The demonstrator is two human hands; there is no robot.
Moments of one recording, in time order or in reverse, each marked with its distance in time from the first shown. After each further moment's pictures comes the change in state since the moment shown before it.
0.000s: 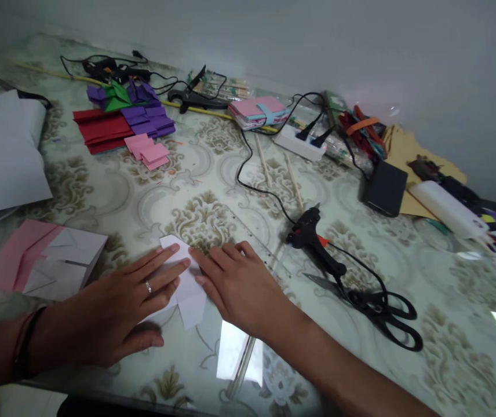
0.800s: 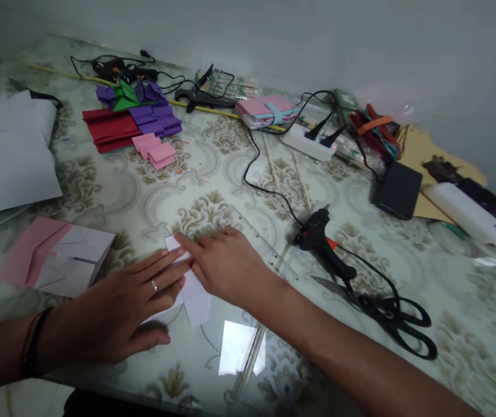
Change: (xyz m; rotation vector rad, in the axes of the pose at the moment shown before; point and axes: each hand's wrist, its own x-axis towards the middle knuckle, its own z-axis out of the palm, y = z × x) left_hand -0.003 0.001 0.003 -0.055 -0.013 -0.041; right_hand 0.045 -0.001 -0.006 -0.106 -0.110 -0.030
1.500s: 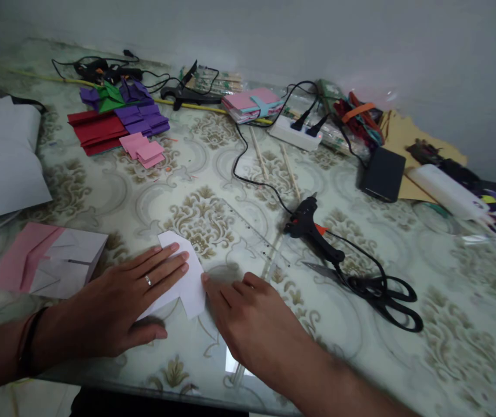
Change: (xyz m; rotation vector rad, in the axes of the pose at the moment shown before) left_hand 0.001 -0.002 -0.002 0.095 -0.053 0.005; right_hand -0.083 -0.033 0.011 -0.034 0.187 -0.044
